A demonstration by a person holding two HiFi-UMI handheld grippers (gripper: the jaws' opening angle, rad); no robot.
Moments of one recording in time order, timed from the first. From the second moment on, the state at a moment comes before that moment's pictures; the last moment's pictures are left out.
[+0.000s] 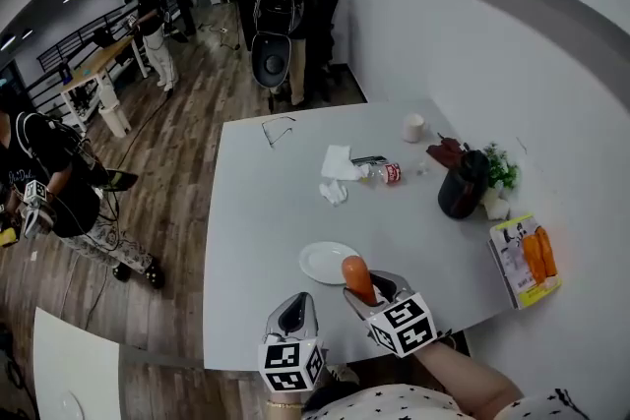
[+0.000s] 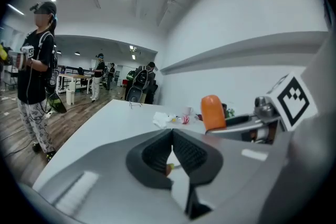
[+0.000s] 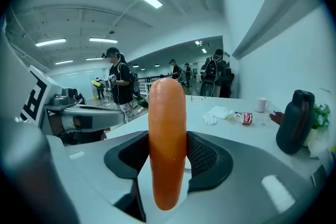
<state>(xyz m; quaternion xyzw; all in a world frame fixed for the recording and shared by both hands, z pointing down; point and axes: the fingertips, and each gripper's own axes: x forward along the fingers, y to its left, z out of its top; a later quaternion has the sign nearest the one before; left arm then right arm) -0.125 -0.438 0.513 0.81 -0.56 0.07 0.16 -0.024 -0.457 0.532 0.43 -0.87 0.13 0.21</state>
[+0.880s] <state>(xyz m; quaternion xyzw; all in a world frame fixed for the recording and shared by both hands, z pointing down) -0.144 -0.499 0.543 0.81 -0.54 0.09 0.20 -0.074 -0.574 0.704 0.18 -0.77 0.15 0.60</state>
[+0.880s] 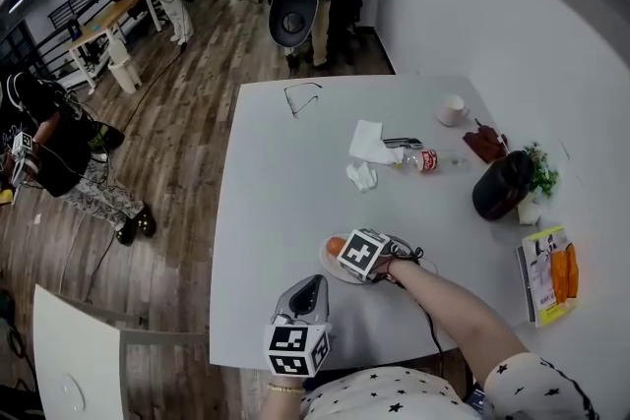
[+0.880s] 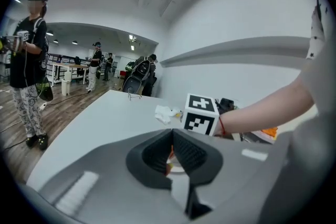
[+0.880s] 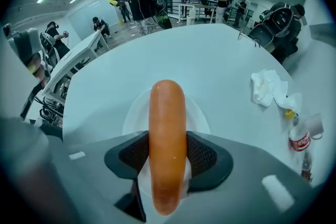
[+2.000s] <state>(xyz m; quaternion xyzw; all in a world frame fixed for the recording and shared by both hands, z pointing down) -0.118 -0.484 0.530 0.81 -0.54 0.11 0.19 -0.073 -0.493 0.523 0.40 -0.88 0.23 0.09</state>
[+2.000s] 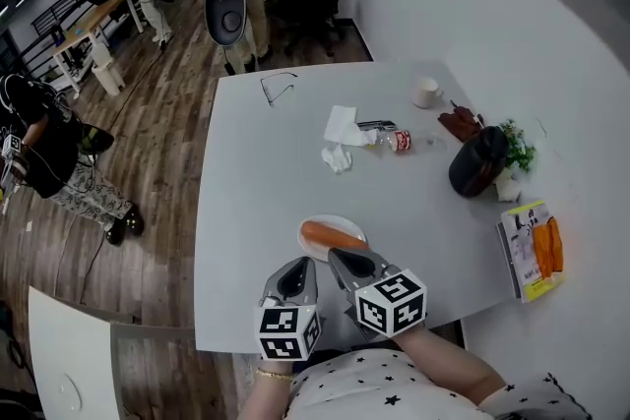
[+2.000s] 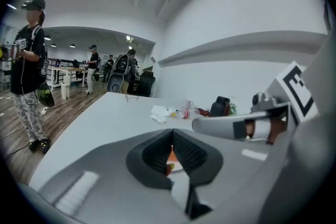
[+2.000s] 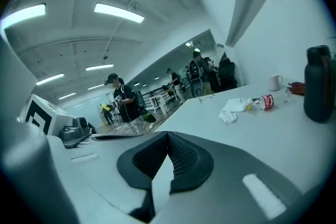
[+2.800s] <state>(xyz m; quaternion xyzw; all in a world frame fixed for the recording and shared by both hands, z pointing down) -0.124 -0.483 0.523 0.80 -0.56 0.10 0.20 -0.066 -0.491 0.519 0.43 -0.87 0.20 0.10</state>
